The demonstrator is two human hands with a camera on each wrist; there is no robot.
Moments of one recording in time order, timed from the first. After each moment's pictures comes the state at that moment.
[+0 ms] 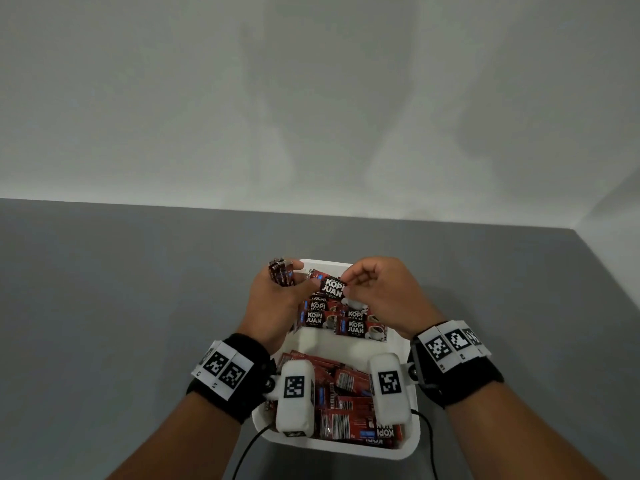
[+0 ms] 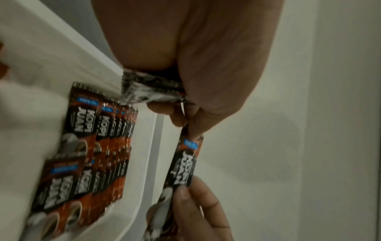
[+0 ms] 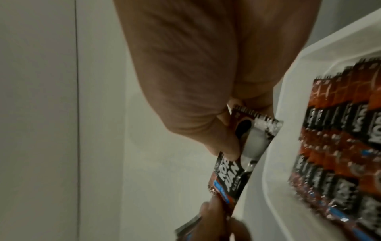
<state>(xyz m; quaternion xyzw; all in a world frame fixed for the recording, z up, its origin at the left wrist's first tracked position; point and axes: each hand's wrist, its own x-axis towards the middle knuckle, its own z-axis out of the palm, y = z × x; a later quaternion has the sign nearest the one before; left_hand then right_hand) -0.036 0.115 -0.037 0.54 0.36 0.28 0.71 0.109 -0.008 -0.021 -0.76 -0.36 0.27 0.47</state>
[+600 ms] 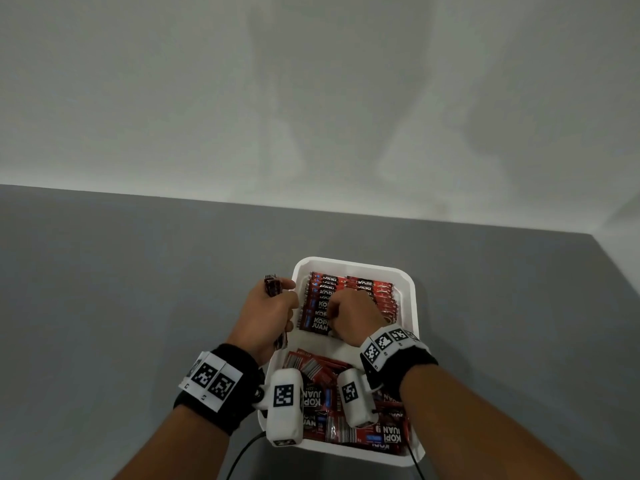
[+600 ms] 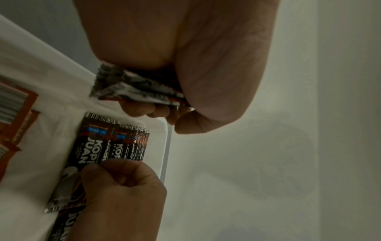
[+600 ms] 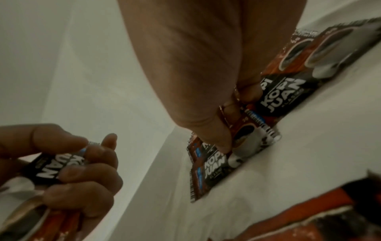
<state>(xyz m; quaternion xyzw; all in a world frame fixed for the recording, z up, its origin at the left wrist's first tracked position) -0.056 0.132 -0.065 0.53 0.46 0.19 0.68 0.092 0.038 -0.105 -0.84 -0.47 0.23 0.18</state>
